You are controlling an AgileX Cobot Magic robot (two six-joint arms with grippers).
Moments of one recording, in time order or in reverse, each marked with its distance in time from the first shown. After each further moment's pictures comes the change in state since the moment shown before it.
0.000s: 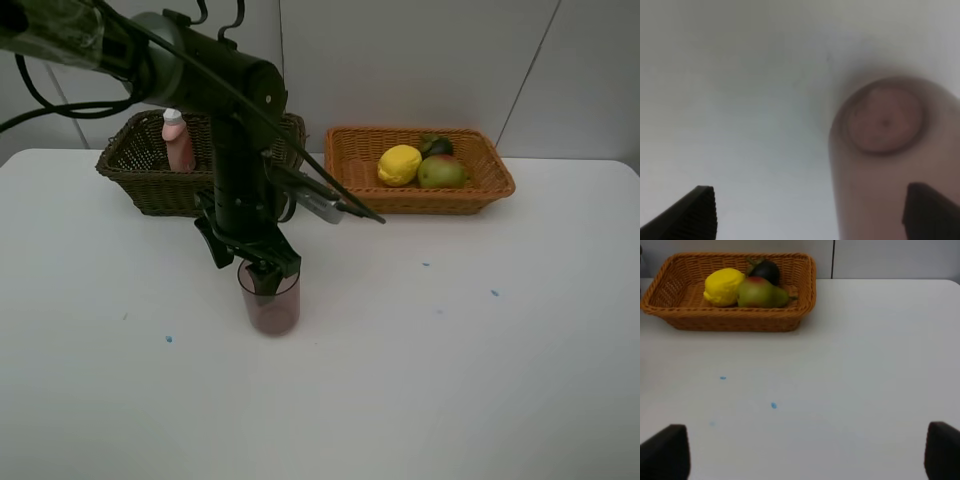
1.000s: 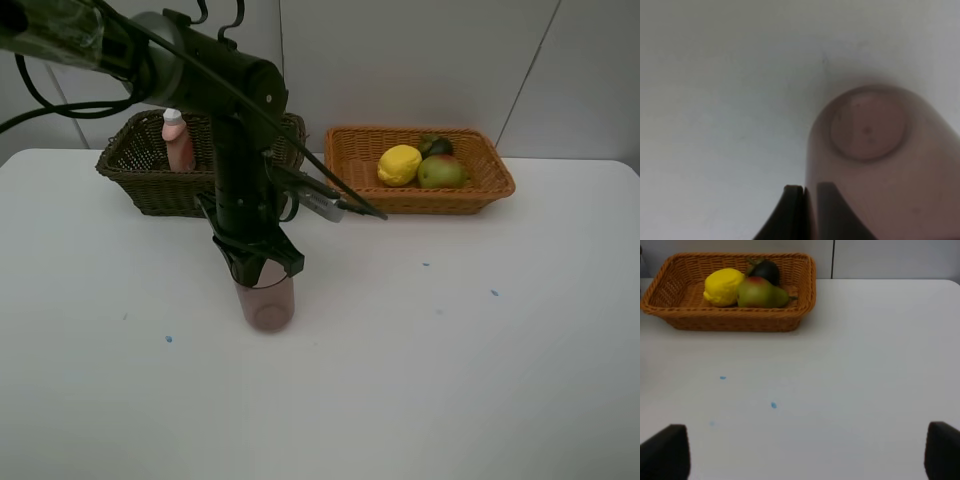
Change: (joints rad) left arm -0.001 0.000 0.000 -0.012 0.000 -0.026; right arm 0.000 0.000 0.000 0.000 0.000 0.000
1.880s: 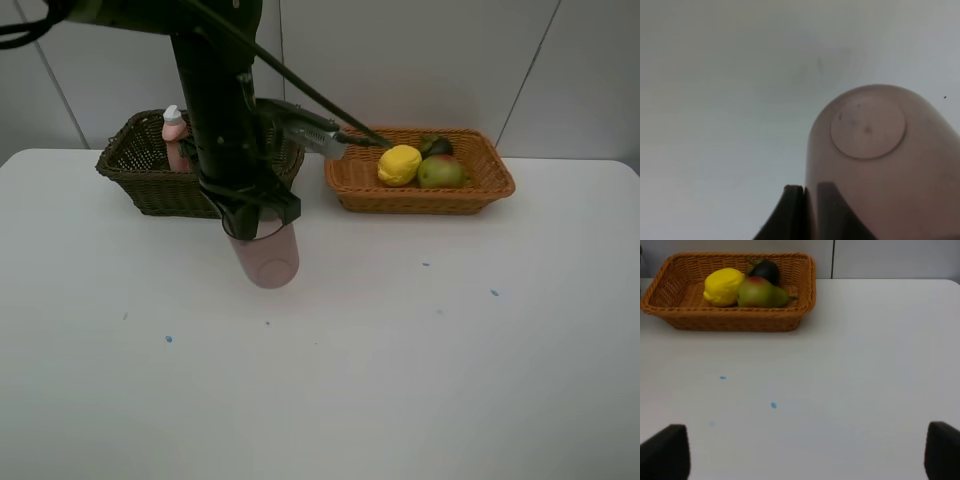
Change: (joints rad) left arm 0.017 -0.183 -0.044 0.005 0.067 -0.009; right arm 0.000 0.000 0.000 0.000 0.000 0.000
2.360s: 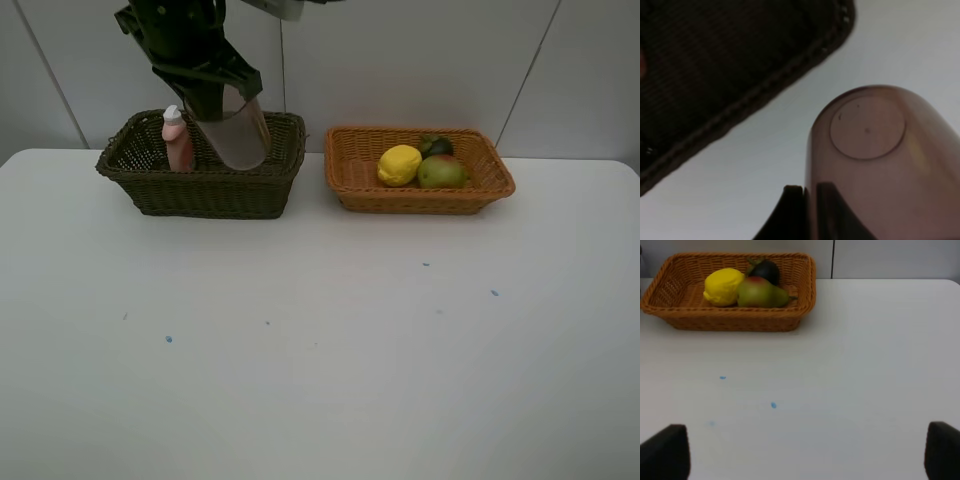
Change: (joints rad) left arm 0.122 -0.077 -0.222 0.146 0.017 -0.007; right arm 0.000 0.000 0.000 0.000 0.000 0.000
